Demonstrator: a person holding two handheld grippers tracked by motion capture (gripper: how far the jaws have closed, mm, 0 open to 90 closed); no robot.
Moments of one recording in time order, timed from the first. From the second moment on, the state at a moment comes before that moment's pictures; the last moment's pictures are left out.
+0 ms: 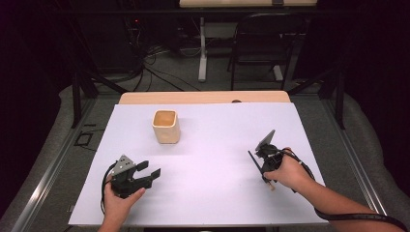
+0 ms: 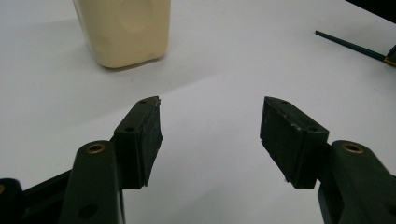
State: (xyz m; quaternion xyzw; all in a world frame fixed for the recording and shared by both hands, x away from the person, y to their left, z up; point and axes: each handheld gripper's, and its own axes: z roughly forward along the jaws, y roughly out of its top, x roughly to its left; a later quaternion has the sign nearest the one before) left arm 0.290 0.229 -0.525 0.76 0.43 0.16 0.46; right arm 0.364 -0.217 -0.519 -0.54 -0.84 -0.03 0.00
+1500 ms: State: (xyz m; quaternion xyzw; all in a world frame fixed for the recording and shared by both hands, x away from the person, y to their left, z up) left arm 0.290 0.229 -0.525 0.76 0.43 0.16 0.46; right arm 0.365 -0.215 -0.519 -0.54 -0.84 -0.03 0.01
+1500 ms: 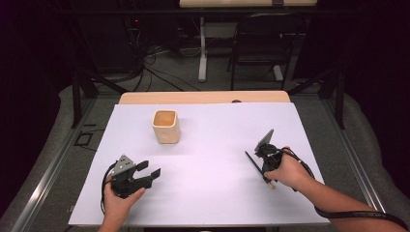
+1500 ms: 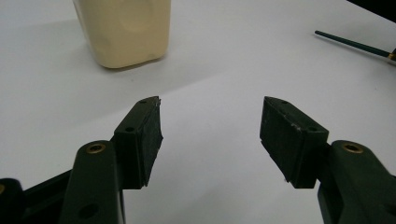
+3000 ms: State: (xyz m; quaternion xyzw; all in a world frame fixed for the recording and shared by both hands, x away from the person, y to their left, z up) left arm 0.314 0.209 -0.495 0.85 0.35 0.18 0.36; right arm 0.380 -0.168 -0.464 -0.39 -0.92 -0.03 -0.03
